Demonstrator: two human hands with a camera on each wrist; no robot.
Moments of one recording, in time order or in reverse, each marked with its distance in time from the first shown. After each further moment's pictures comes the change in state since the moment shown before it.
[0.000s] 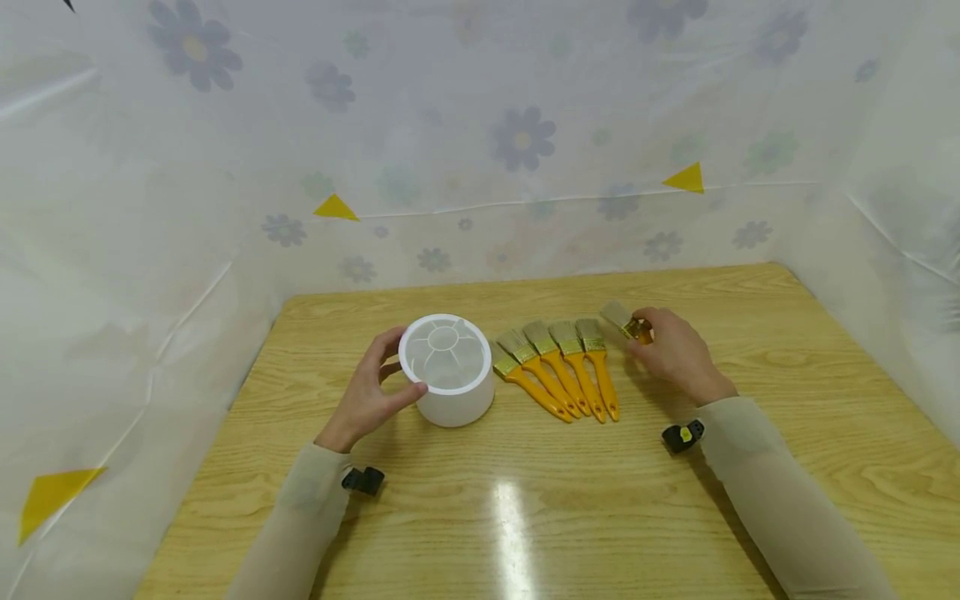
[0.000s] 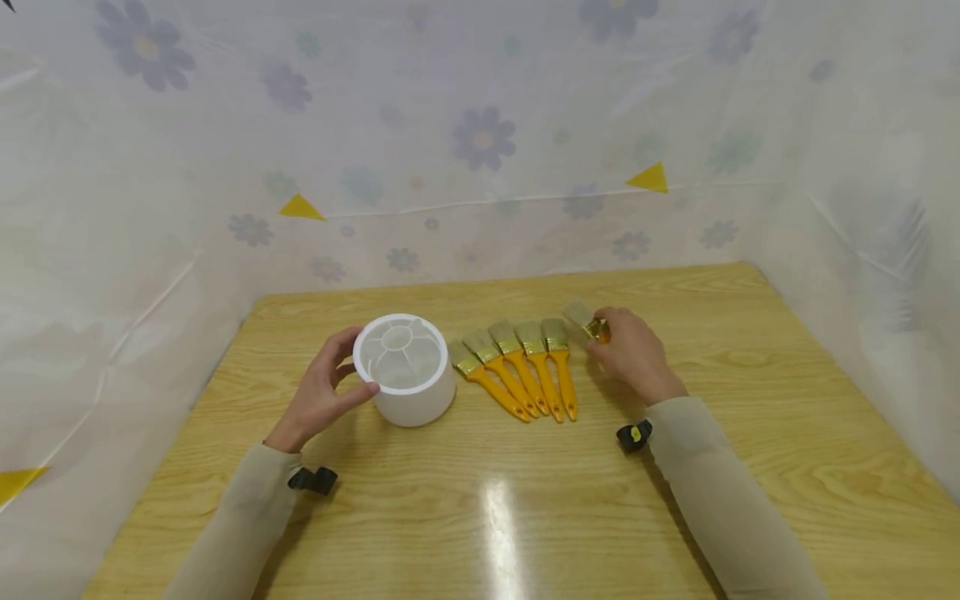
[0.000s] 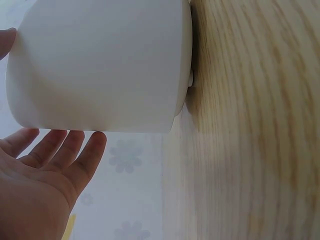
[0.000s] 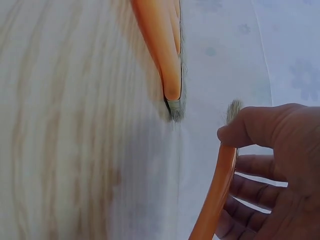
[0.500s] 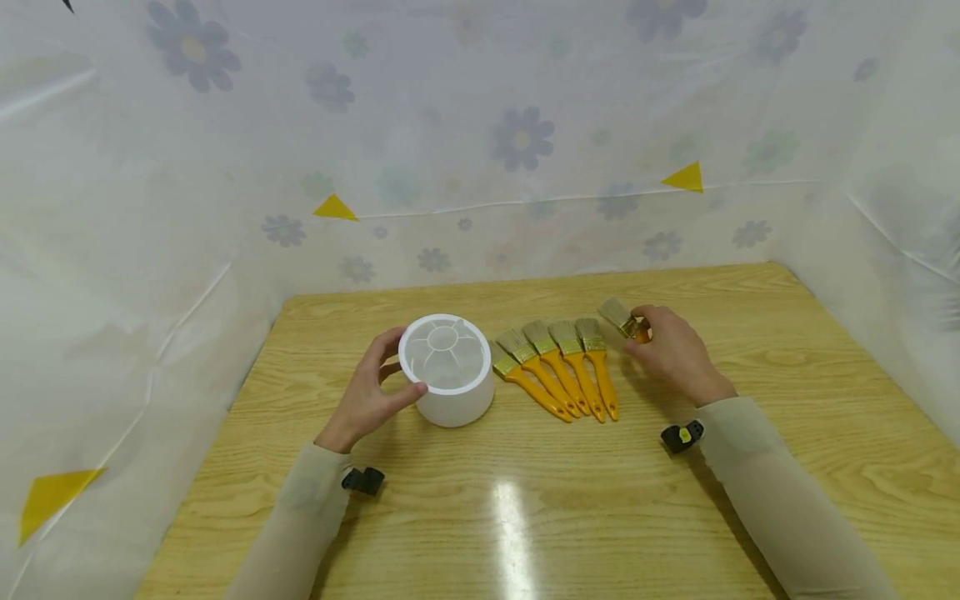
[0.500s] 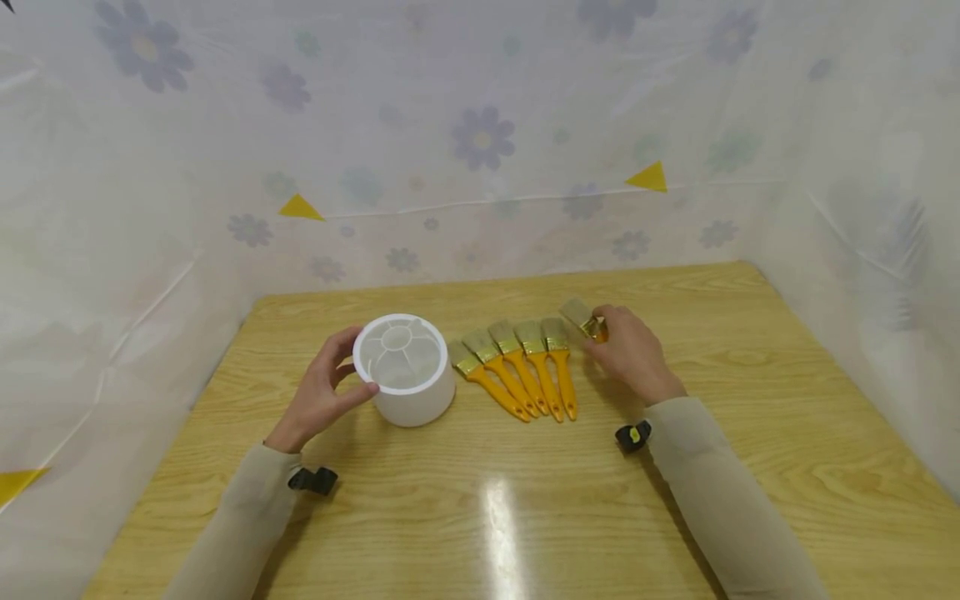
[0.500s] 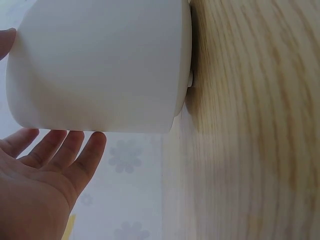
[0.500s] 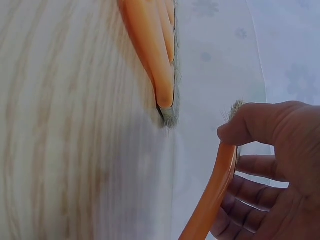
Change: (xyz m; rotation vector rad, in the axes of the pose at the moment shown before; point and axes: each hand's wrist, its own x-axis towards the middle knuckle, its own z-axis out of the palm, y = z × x) left_hand 0.000 -0.001 0.001 0.007 0.003 0.000; right_hand -0.001 -0.004 0.000 0.012 0.011 -0.010
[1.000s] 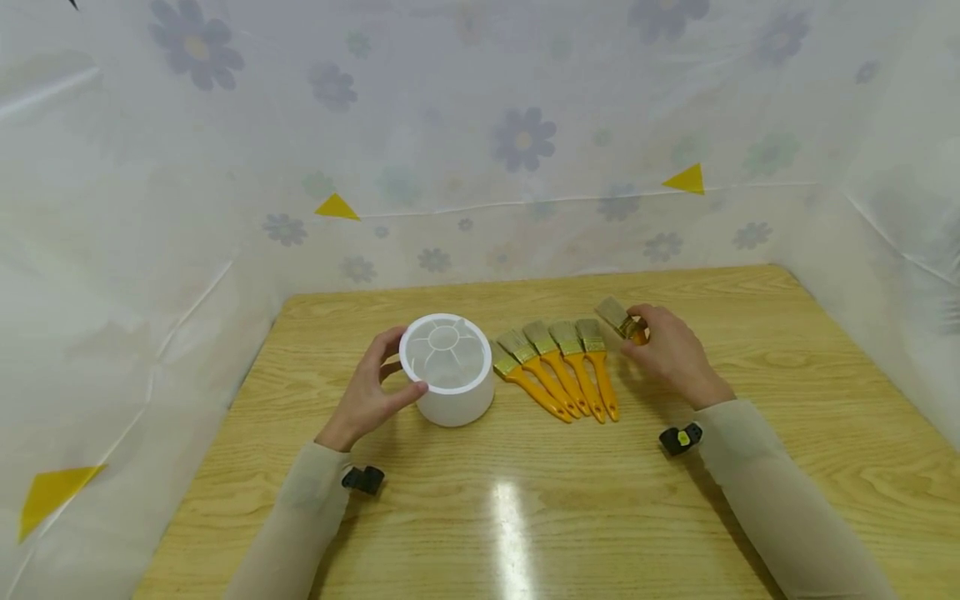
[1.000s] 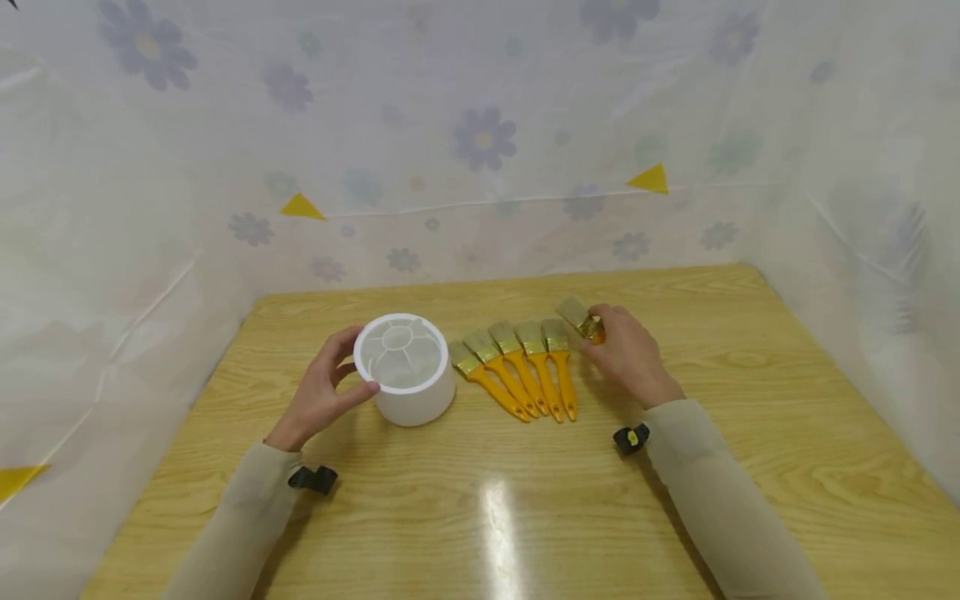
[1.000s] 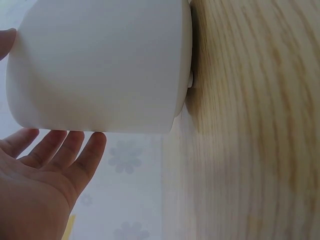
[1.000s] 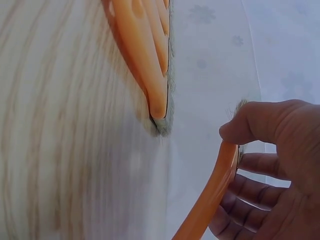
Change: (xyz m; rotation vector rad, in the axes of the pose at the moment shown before) left_hand 0.000 -0.001 0.000 -0.003 0.003 -0.004; right_hand -0.002 -0.005 0.001 -0.002 0.033 -0.045
